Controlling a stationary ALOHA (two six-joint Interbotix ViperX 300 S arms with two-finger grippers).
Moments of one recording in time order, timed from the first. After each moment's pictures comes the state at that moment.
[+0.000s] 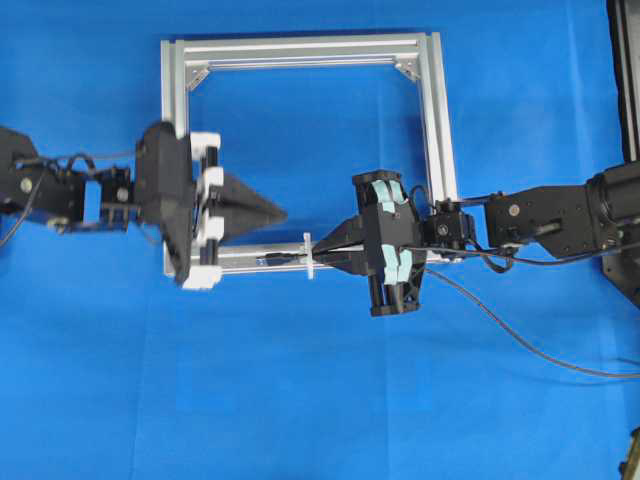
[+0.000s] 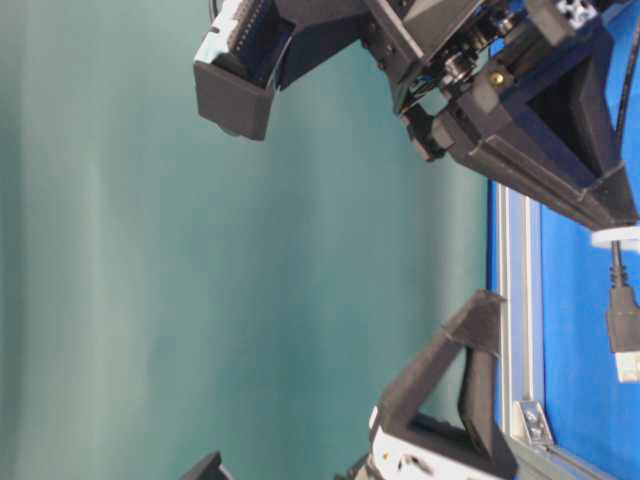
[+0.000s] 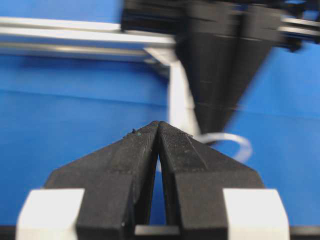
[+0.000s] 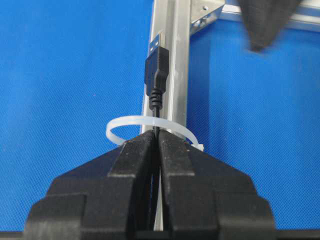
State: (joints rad) left arm -0.04 0.04 0.92 -0.08 -0.72 -0.02; right arm 0.07 0.10 0.78 0.00 -0.38 0.05
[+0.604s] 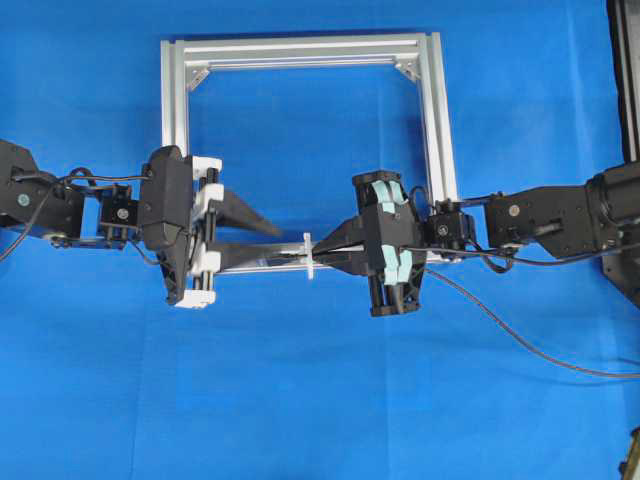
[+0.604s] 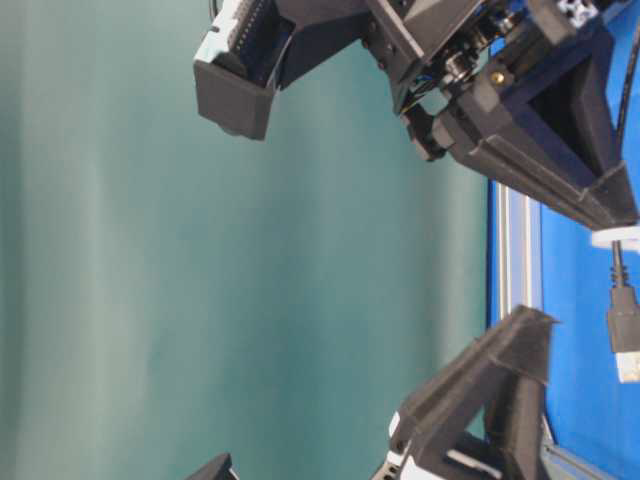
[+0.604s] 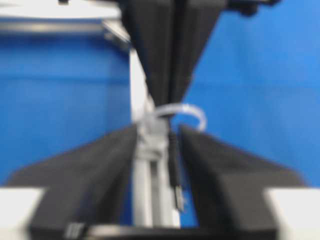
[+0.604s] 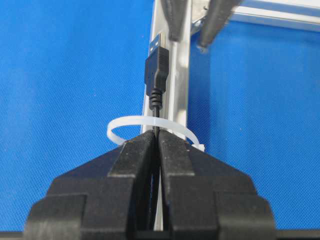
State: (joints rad) left arm -0.08 0.04 0.92 -0.08 -0.65 -0.02; right arm 0.07 0.10 0.78 0.00 -0.38 0.05
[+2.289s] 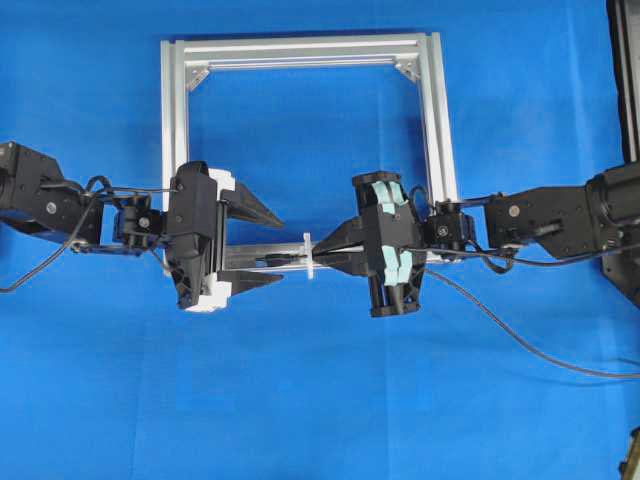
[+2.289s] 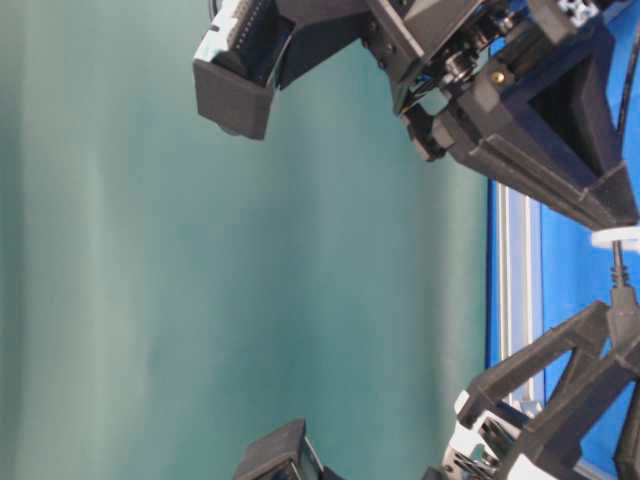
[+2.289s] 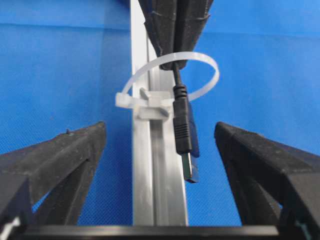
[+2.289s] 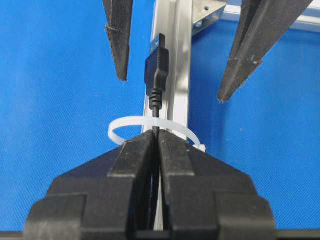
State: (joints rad) left arm -0.08 0.14 0.89 -0.08 -0.61 -0.02; right arm 0.07 0.10 0.78 0.00 -0.38 0.05
